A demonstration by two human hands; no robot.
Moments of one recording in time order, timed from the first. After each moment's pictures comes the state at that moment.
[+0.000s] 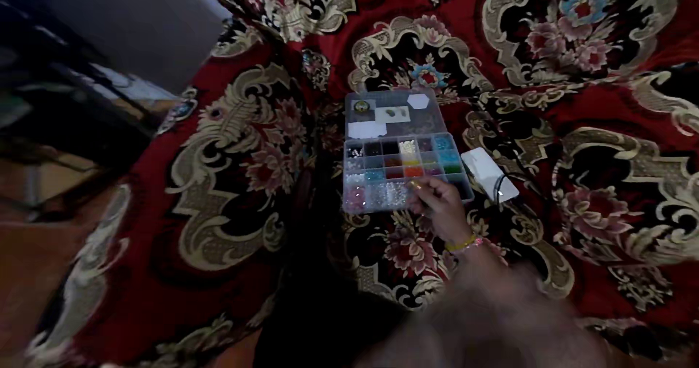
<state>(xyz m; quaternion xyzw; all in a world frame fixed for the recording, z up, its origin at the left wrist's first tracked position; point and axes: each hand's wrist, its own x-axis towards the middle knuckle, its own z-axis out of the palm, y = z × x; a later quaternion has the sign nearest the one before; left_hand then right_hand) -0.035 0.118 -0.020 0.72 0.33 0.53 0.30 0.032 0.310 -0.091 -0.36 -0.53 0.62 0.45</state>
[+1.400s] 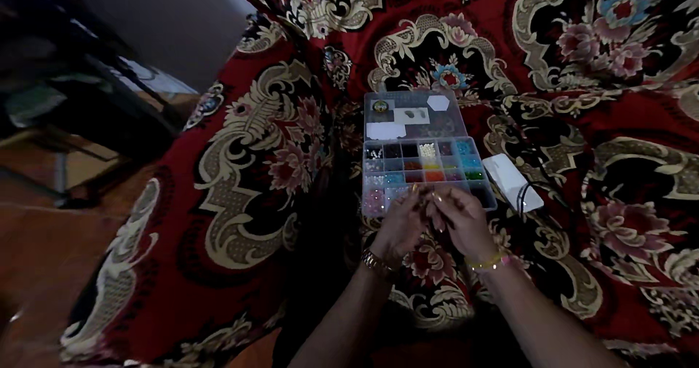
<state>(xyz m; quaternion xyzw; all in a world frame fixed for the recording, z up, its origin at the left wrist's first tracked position) -0.108 0.268 -0.094 0.20 0.37 0.60 0.68 0.028 0.299 -0.089 -0.30 -0.51 0.65 0.47</state>
